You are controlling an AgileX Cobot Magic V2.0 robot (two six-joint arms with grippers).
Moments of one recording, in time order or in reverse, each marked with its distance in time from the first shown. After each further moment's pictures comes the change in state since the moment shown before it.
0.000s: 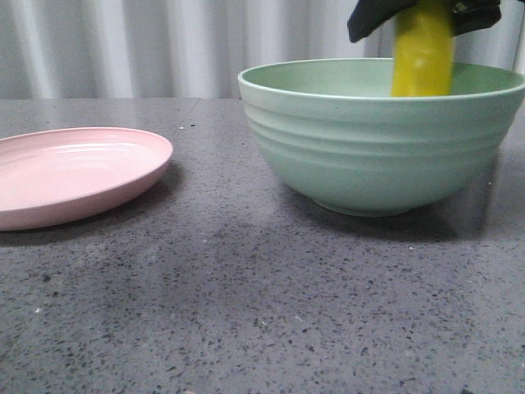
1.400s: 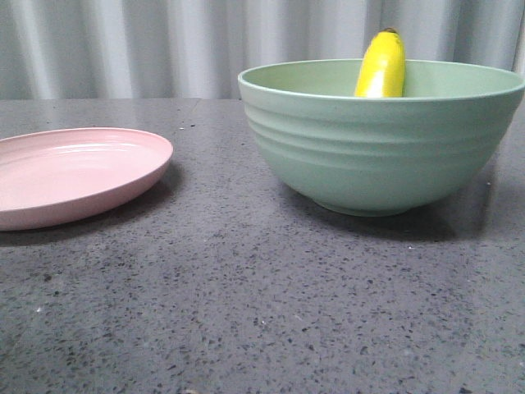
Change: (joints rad) left arm 0.000 -0.274 0.215 0.000 -0.093 0.000; right arm 0.000 -0.600 0.259 -0.134 -0.019 0.000
